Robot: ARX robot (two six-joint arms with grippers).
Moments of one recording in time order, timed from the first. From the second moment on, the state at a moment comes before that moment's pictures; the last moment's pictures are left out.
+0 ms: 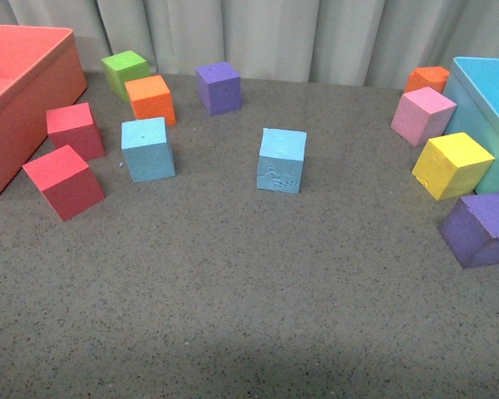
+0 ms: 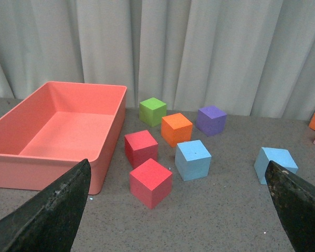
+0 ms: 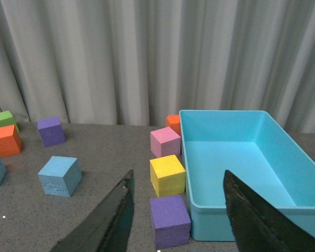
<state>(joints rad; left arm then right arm) 0.00 0.00 0.02 0.00 0.00 0.00 0.00 0.00 0.00 0.00 0.00 0.00</state>
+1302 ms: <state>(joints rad) -0.24 2.13 1.31 -0.03 -0.16 -0.19 0.00 0.00 0.00 0.00 0.00 0.00</state>
